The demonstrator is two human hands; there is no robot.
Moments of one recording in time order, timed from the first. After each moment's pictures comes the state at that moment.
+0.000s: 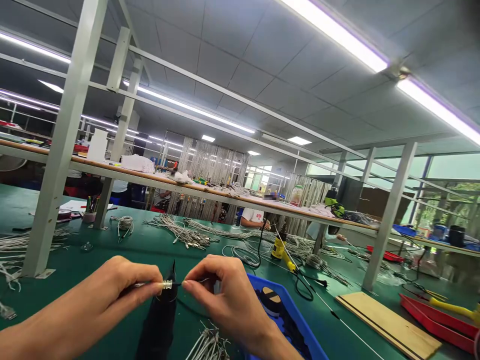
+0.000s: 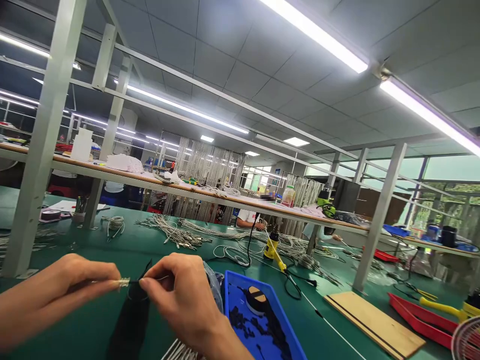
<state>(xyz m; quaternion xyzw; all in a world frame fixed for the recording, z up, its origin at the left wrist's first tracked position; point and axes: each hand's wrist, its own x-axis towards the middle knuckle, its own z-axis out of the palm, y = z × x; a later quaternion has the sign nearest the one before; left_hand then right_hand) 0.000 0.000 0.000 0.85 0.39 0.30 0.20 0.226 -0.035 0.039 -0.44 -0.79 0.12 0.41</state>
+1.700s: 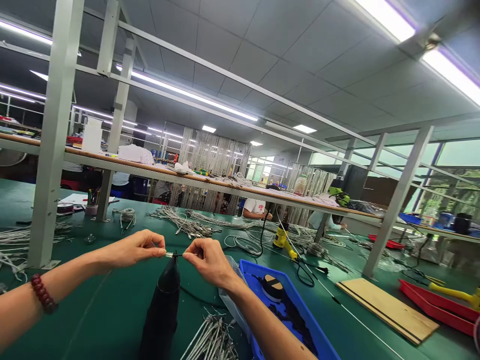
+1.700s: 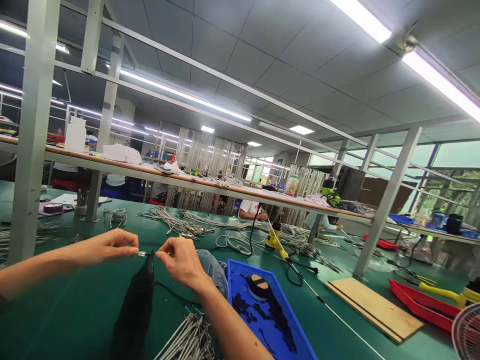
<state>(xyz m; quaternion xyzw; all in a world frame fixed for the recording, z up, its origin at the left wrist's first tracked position) 0.004 0.102 -0.006 0.83 0.35 0.22 0.38 0.235 0.058 -0.001 -0.48 -0.79 0.14 0.36</state>
